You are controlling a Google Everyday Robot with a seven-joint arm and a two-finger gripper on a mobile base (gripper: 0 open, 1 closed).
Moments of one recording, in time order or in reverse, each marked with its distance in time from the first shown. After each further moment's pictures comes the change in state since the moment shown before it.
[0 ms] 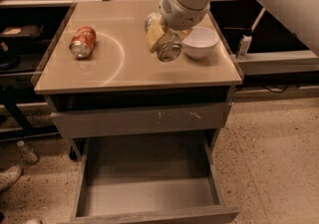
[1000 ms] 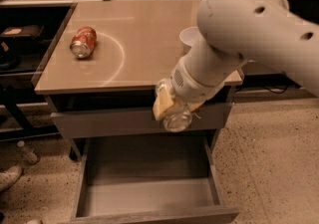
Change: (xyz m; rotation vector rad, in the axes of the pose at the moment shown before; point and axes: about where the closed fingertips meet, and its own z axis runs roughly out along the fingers) arm 0.158 0.047 0.027 -0.080 0.158 0.190
